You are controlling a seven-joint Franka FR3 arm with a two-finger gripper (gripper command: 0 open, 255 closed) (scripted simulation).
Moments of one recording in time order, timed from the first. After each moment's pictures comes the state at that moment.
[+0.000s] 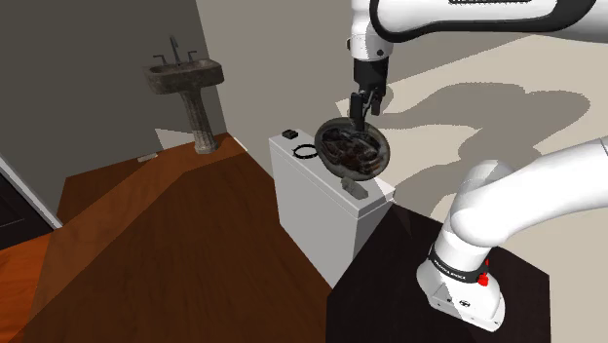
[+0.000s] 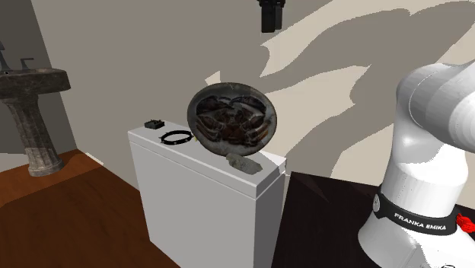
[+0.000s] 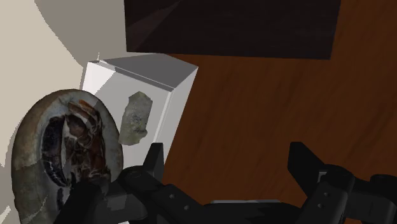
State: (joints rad) arm -0.01 -0.78 0.06 -2.32 -0.07 1.52 0.00
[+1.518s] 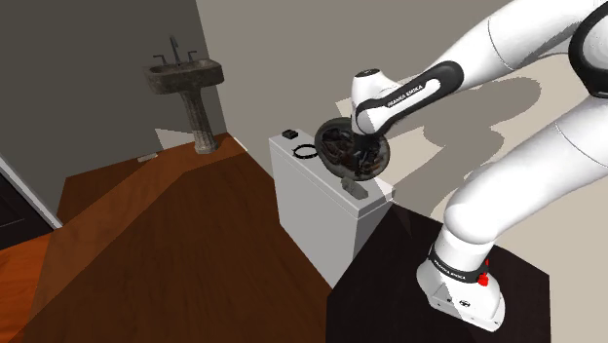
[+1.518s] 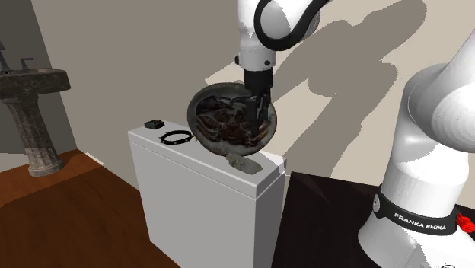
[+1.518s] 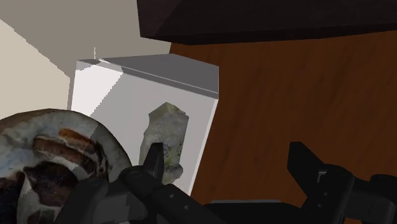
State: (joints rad) arm -0.15 -0.45 -0.16 -2.72 -0.23 2.24 -0.10
